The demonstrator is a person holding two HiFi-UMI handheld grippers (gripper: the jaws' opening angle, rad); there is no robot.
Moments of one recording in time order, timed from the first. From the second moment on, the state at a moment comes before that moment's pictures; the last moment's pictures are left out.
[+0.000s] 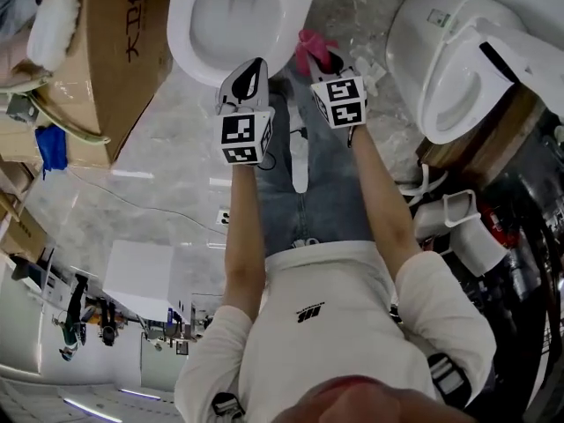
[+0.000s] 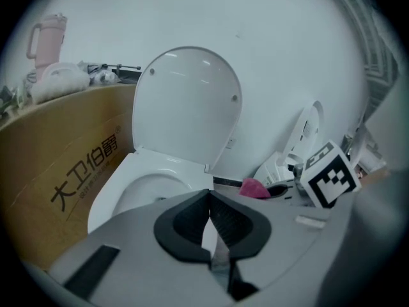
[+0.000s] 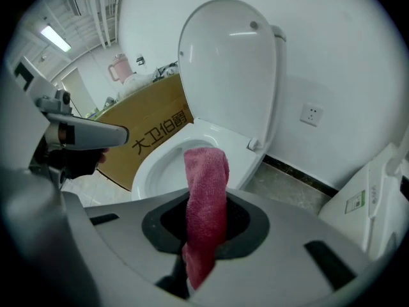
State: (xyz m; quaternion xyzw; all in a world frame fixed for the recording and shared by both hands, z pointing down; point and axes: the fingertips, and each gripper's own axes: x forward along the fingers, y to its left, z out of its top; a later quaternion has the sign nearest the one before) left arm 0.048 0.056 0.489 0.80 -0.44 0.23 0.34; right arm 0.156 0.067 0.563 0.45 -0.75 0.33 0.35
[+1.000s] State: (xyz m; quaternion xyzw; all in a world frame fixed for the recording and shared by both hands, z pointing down) left arm -0.029 0.040 0.156 0.82 -0.51 0.14 0.22; right arm 0.095 0.023 0.141 0.37 -0.89 0.13 0.21
